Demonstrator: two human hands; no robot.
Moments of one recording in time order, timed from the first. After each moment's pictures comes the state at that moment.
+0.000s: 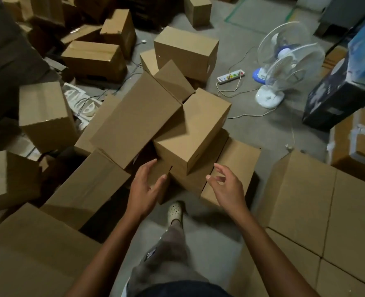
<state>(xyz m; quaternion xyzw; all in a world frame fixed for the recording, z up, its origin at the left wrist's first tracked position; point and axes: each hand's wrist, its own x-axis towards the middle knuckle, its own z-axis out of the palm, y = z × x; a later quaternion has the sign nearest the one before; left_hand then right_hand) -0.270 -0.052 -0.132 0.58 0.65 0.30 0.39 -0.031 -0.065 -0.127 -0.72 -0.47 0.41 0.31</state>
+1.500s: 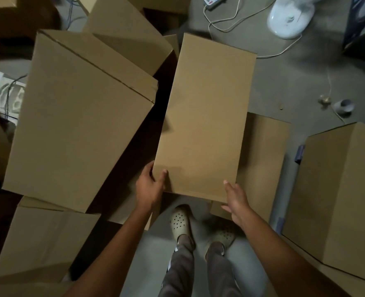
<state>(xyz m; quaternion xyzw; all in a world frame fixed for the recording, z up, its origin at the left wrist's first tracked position) -0.193 0.246 -0.450 0.49 0.73 0.16 0.45 0.026 0.172 -0.459 -0.77 0.03 0.57 0.26</state>
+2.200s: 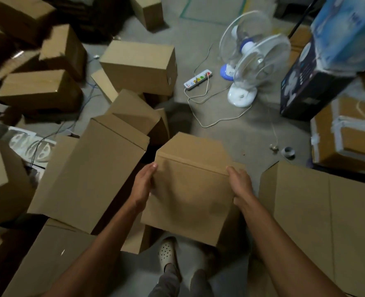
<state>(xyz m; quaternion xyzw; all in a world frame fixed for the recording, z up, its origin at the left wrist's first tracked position) -0.129 0.233 -0.197 0.46 0.55 0.30 0.63 0.128 0.170 -0.188 -0.82 -0.11 0.44 0.35</state>
